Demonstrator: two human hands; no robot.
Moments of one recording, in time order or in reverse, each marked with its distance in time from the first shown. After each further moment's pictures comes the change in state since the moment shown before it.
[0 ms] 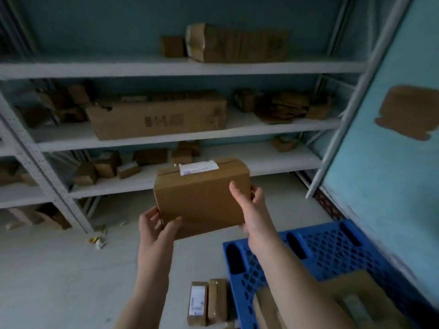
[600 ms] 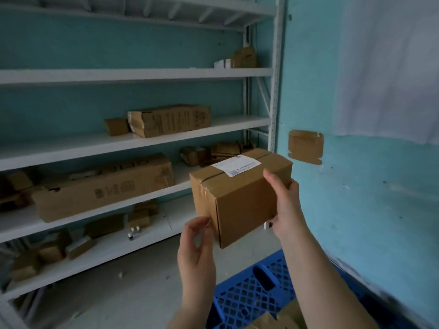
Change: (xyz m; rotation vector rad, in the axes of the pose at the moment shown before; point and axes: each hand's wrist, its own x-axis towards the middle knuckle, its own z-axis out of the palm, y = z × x) left_hand -0.155 0.090 0.118 0.003 -0.360 0.452; right_hand -0.109 -0.146 -0.149 0.347 0.455 -0.281
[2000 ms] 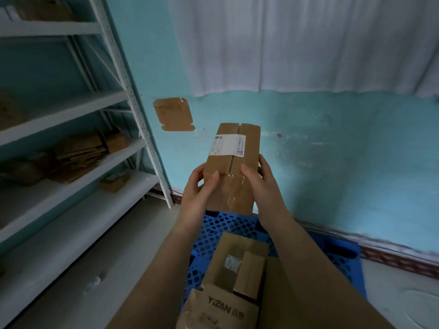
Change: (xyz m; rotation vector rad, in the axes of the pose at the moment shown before) left_hand -0.009 -0.046 0.274 -0.316 -1.054 -0.301; right_hand 0.054 -0.016 -0.228 -0.192 0.410 -0.257
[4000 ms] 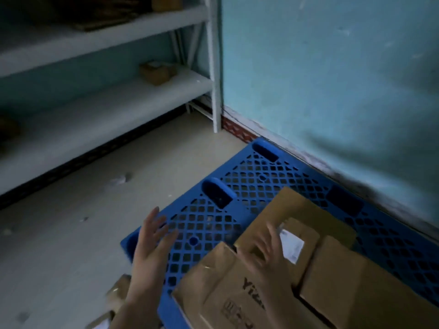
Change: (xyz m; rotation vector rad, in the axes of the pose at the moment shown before) left_hand -0.070 -0.427 -0.247 0.134 0.802 -0.309; right_hand 0.005 0.501 0.055 -0.152 -0.278 0.574
